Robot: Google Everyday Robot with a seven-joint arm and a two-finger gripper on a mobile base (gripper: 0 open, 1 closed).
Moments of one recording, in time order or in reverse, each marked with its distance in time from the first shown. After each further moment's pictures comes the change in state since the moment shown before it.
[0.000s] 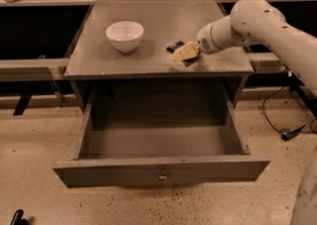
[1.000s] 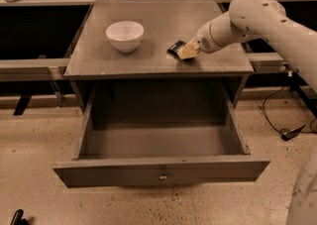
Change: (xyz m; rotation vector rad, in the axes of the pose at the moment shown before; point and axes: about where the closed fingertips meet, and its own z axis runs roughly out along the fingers) arm 0.001 0.009 -0.006 -0.029 0.064 -0.068
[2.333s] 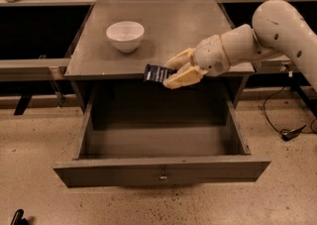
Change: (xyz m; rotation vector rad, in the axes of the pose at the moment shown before) arm 0.007 0.158 -0.074 -0.559 -0.282 -0.385
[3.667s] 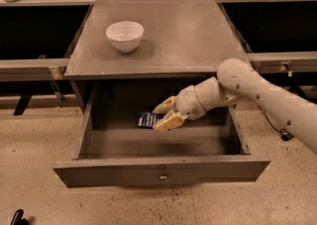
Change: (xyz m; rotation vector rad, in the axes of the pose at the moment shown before) arm 0.117 0.038 0.107 -0.104 0.066 0.067
